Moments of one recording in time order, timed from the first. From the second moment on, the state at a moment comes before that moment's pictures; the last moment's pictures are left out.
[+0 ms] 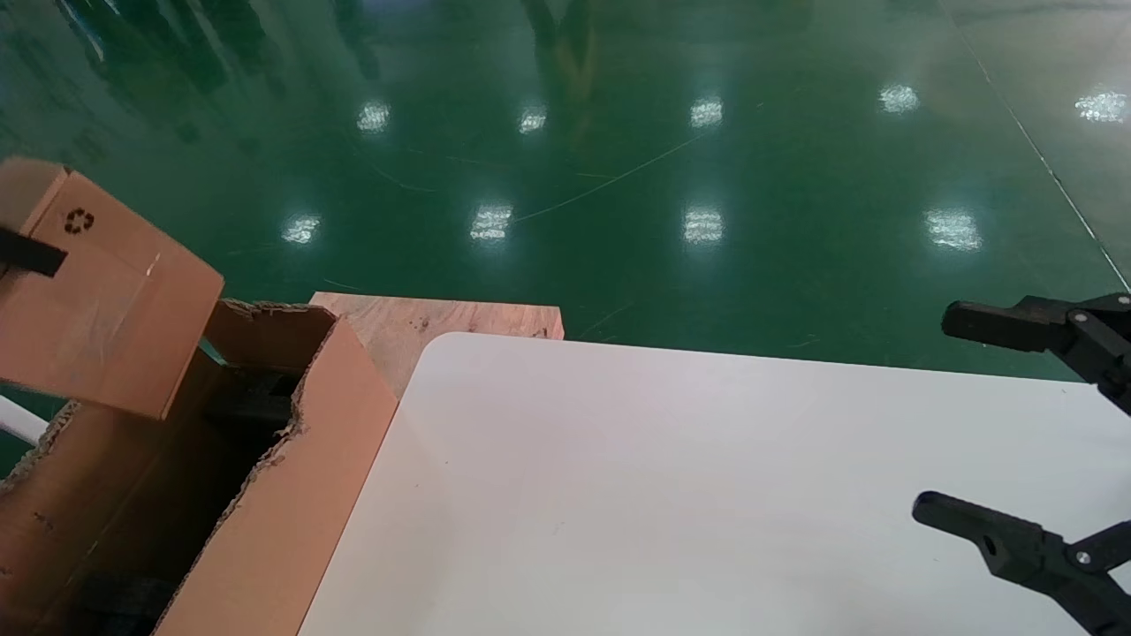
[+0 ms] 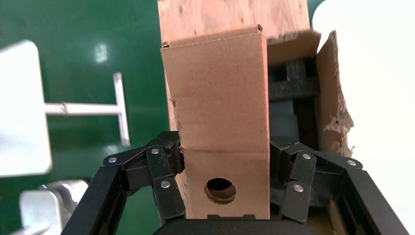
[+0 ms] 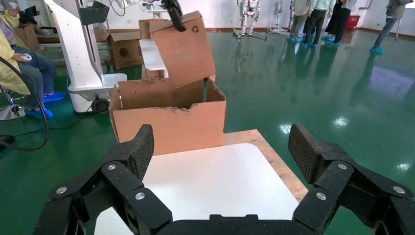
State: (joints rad) left arm -2.83 0.48 1.96 -1.12 1.68 1.58 -1.32; right arm 1.08 -0.58 -0.35 1.24 -0.67 -1.45 0.14
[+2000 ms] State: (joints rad) left arm -2.32 0.46 2.15 -0.64 1.50 1.31 -1.08; right arm 1.08 -0.58 -0.35 1.24 -0.67 -1.45 0.14
